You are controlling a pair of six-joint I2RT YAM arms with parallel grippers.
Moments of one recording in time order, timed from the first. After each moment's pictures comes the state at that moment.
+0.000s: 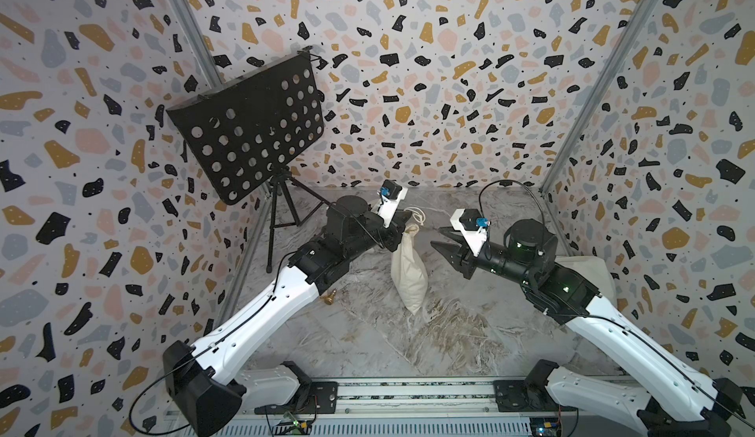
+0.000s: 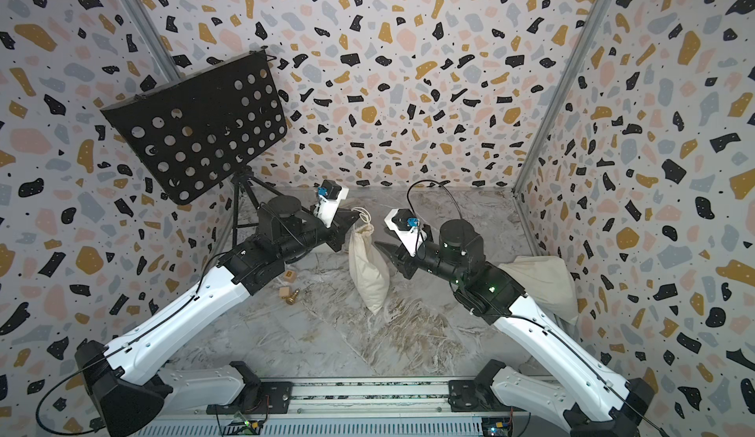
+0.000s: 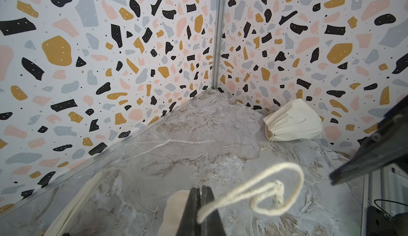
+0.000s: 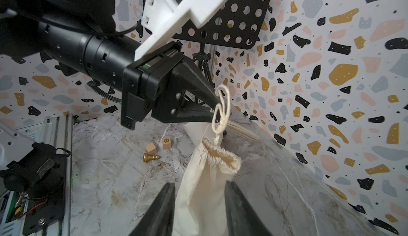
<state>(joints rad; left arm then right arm) -0.67 1.25 1.24 -0.22 0.18 -0.02 0.76 1.03 1.08 -0.21 -0.28 -0.14</state>
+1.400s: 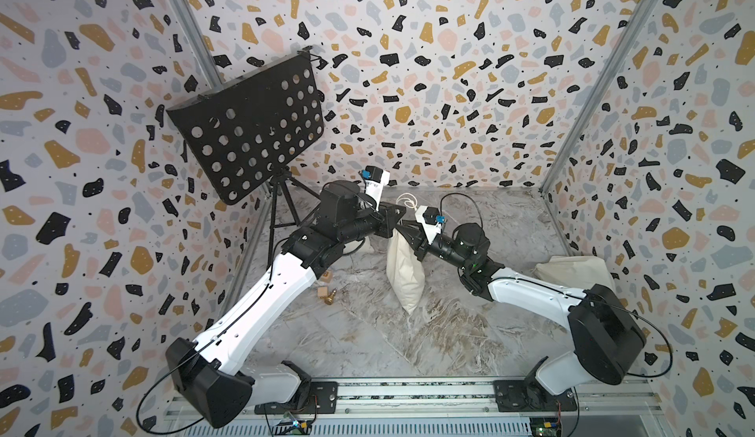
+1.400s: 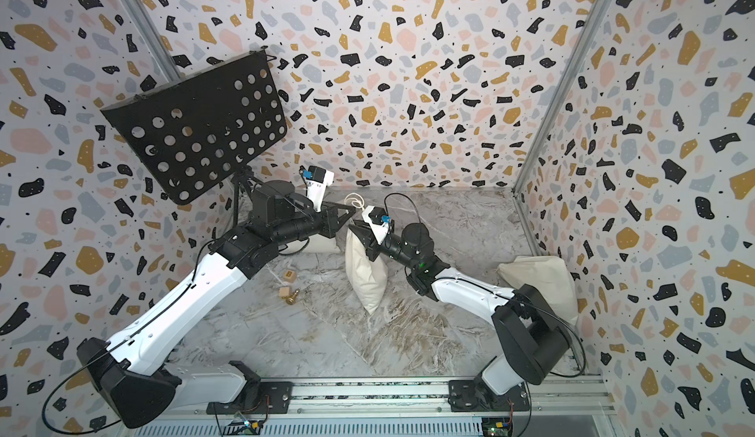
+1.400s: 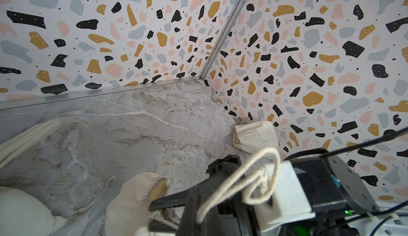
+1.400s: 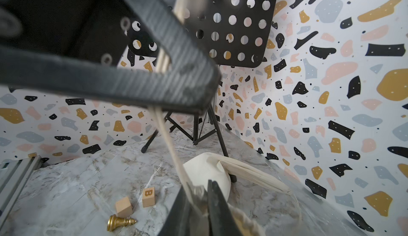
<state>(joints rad) -0.57 1.31 1.39 -0.39 0.33 -0.39 0.69 1.56 0.89 0.71 -0.35 -0.04</state>
